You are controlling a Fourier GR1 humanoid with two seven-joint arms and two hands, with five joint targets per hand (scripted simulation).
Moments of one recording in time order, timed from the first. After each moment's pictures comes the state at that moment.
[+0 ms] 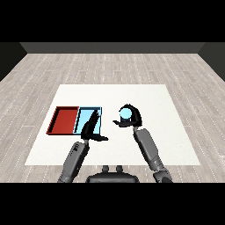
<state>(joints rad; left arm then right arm) -0.17 0.00 -0.24 -1.46 0.20 0.04 -0.13 -0.44 0.00 0.16 -1.31 -0.08 -0.18 -0.19</state>
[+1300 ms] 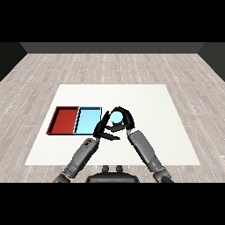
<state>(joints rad) -0.35 0.00 -0.45 -1.19 0.29 0.22 -0.24 -0.46 0.00 0.34 -1.37 -0.09 -0.25 -0.16</state>
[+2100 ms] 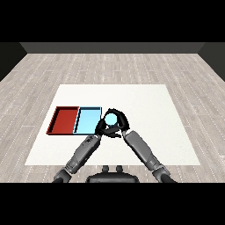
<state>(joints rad) -0.43 0.00 -0.46 -1.12 0.34 0.22 -0.27 -0.50 0.00 0.45 -1.31 -0.16 -0.31 -0.20</state>
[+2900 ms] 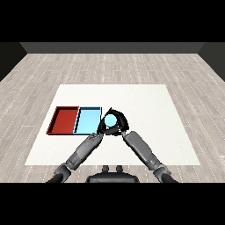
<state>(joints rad) -0.51 0.02 -0.54 -1.06 0.24 0.41 -0.19 -0.51 -0.01 0.48 -1.31 -0.20 -0.31 -0.22</state>
